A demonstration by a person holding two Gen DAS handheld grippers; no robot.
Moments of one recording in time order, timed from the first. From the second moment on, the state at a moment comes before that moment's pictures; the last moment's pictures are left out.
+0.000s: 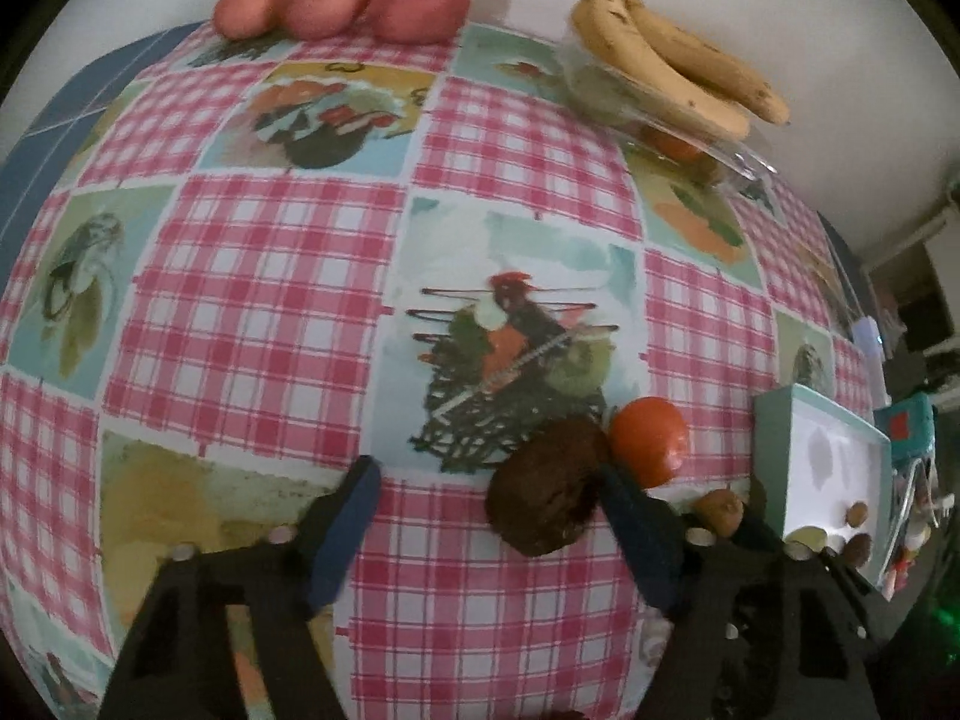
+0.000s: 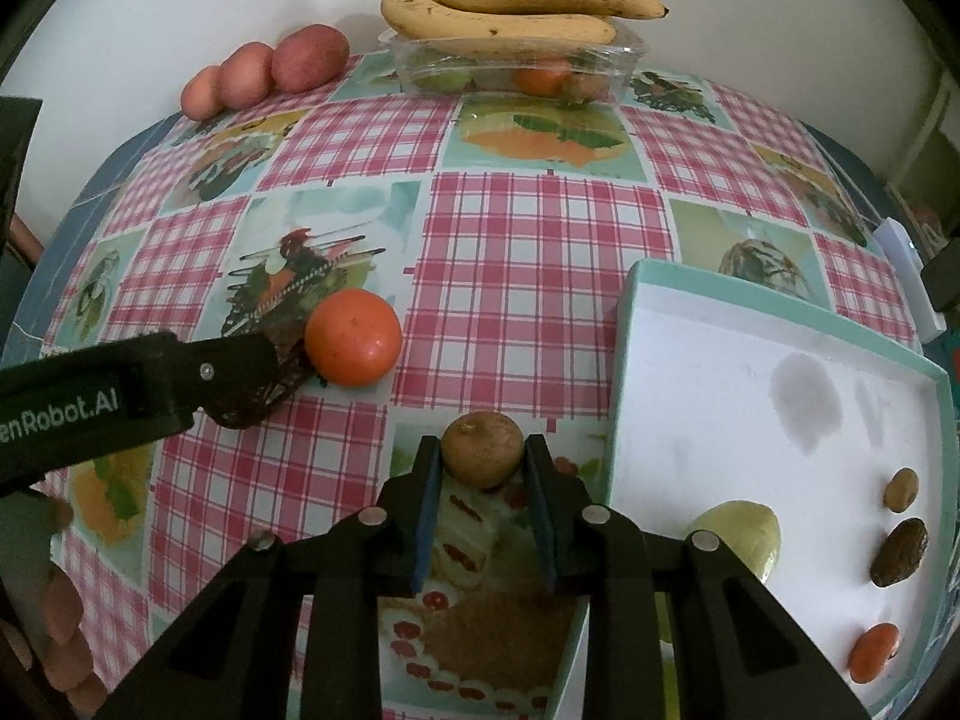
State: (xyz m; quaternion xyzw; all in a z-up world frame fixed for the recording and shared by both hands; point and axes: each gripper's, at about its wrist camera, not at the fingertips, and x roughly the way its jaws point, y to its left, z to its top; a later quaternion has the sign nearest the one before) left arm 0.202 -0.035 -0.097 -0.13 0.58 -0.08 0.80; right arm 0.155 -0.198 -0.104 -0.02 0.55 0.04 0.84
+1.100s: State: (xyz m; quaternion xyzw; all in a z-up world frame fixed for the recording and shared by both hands) left arm 0.162 0.023 -0.037 -0.20 0.52 -0.05 0.83; right arm 0.127 -0.217 -0.059 0.03 0.51 0.03 0.86
